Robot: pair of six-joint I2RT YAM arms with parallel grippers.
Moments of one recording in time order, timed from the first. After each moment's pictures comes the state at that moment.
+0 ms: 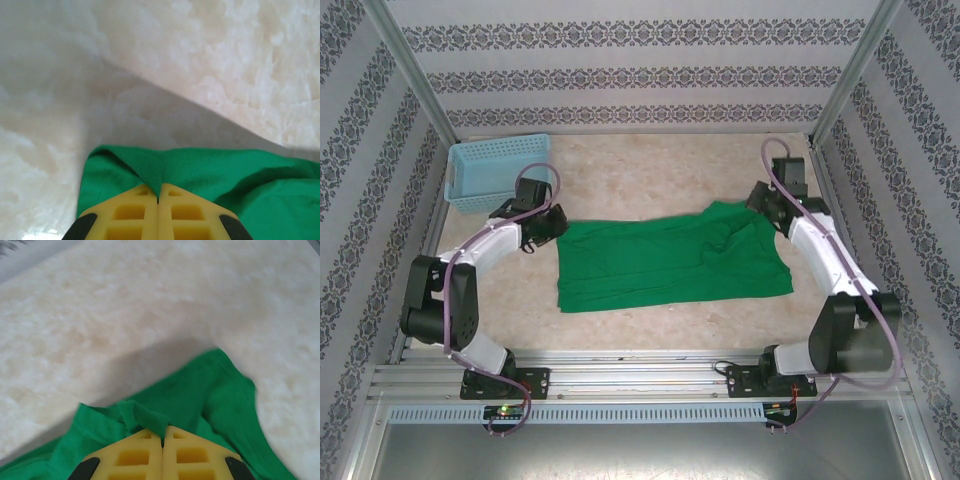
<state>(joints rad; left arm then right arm) -0.15 1.56 0.97 -0.38 0.15 -0.67 -0.01 1.37 1.05 -0.52 0.05 0.47</state>
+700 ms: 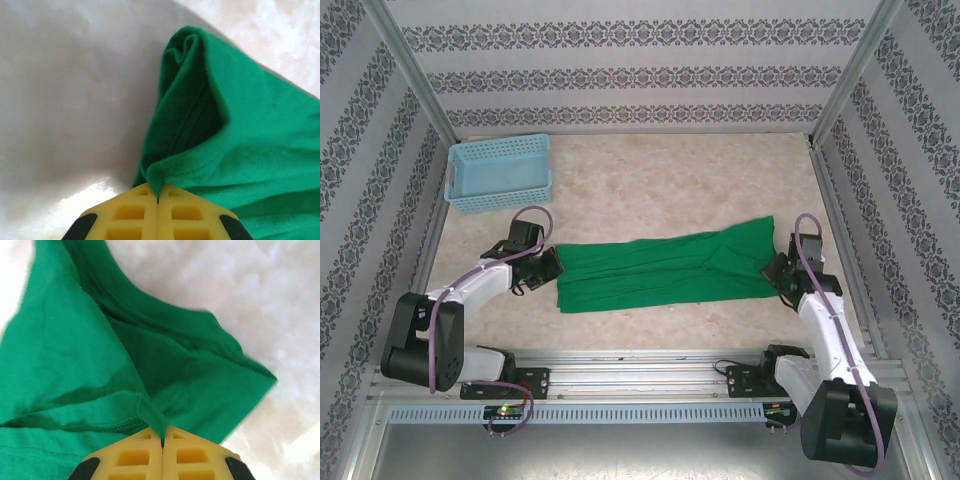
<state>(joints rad) -0.15 1.35 0.62 -0.37 0.23 -0.69 -0.16 0.91 0.52 -0.62 -0.01 0.72</state>
